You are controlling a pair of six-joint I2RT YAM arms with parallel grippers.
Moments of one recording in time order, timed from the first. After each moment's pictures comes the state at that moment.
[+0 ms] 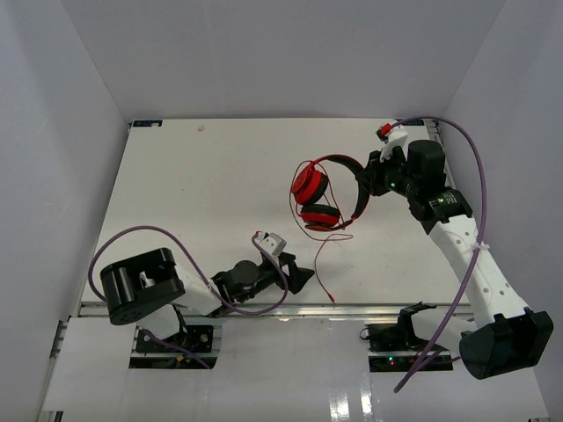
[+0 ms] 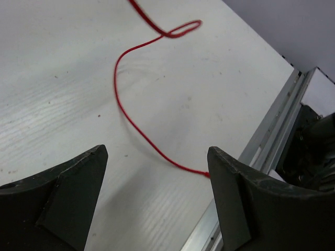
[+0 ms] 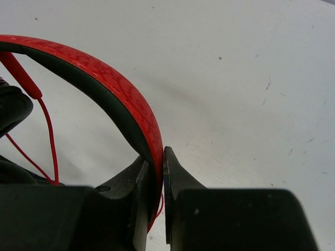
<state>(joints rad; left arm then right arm) -1.14 1.52 0.26 1.14 -0.20 -0.43 0.27 1.12 1.10 -0.41 -0.34 -0.02</state>
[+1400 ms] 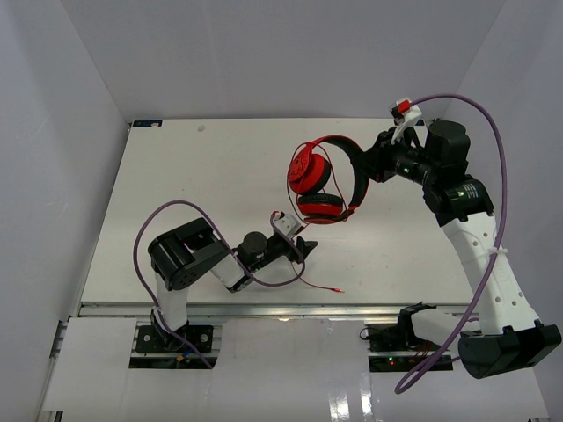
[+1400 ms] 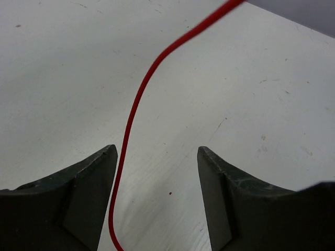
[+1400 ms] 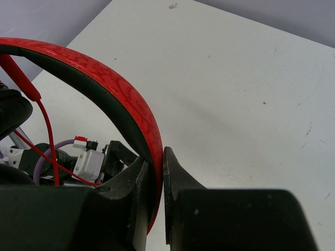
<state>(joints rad) -0.89 1.91 0.50 1.38 0.09 -0.10 0.25 1.12 1.33 -0.49 -0.56 0.10</state>
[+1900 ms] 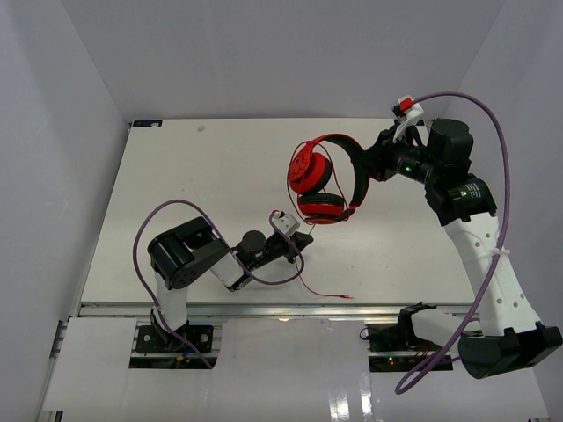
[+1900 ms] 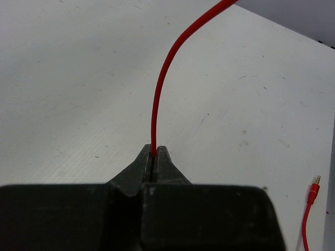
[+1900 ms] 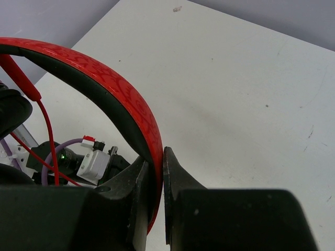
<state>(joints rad) -0.88 1.91 0.50 1.38 0.19 -0.15 0.25 1.12 1.36 -0.51 -0.57 0.11</state>
